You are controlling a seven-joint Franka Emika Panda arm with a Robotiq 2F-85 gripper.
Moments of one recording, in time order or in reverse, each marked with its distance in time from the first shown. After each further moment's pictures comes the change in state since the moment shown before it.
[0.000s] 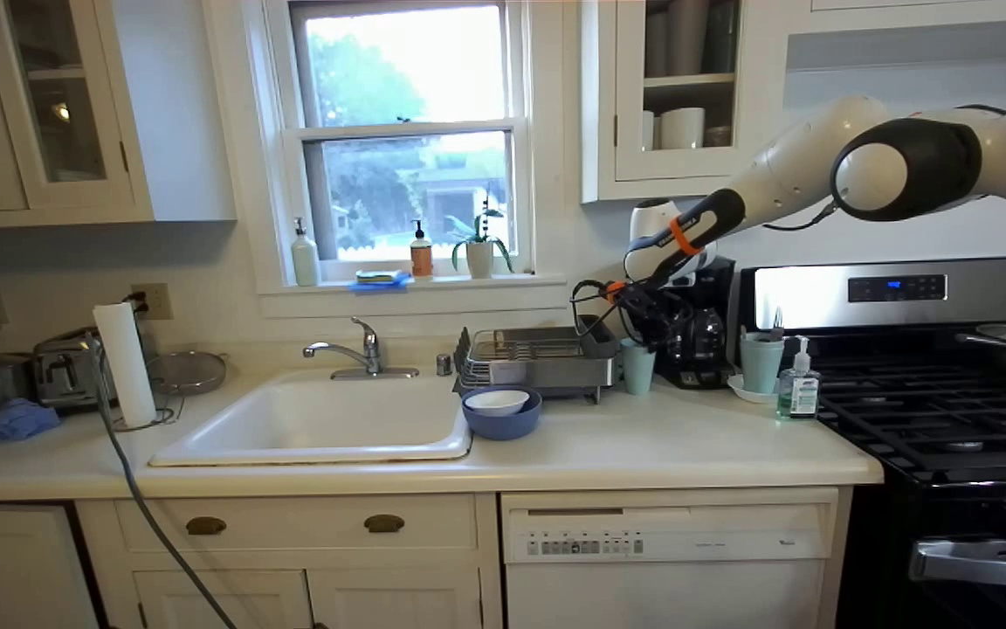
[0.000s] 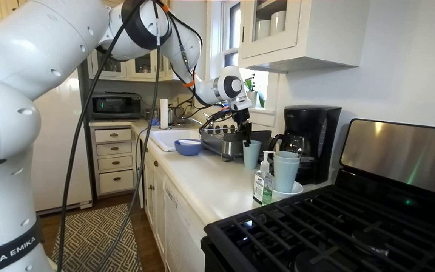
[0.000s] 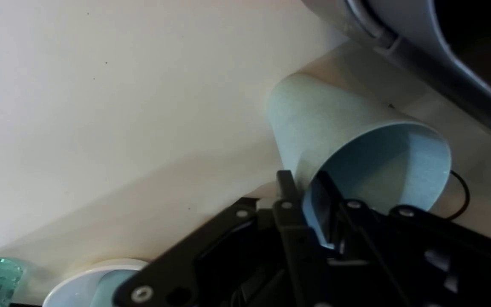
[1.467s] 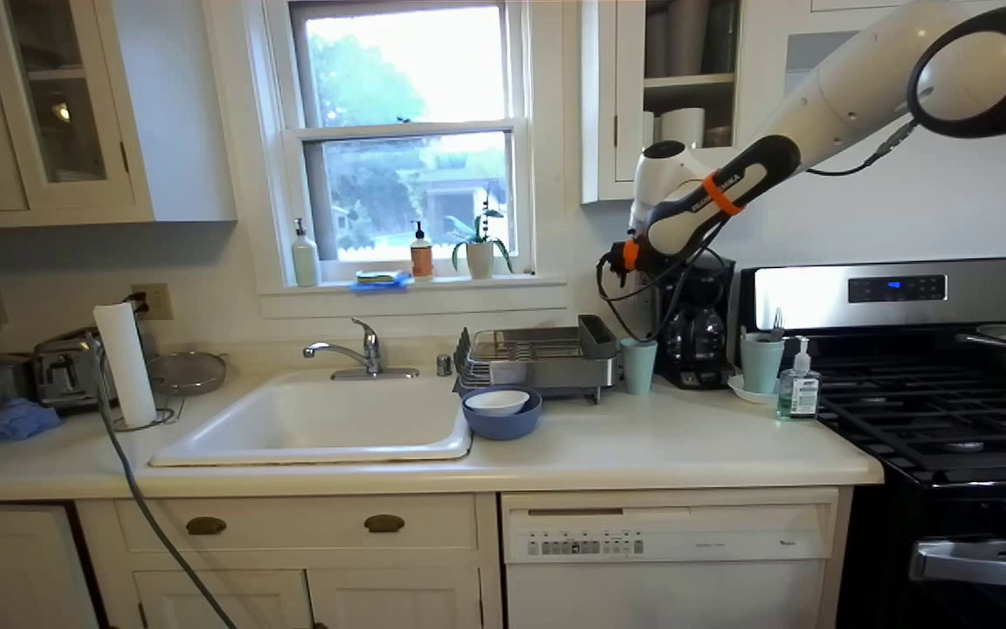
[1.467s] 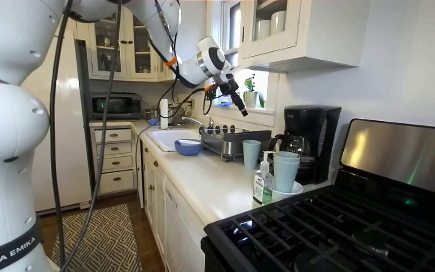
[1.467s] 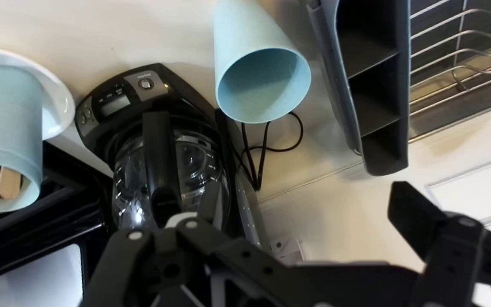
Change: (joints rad) arm 0.122 -0.317 -0.056 -0.289 -0.327 0.234 -0.314
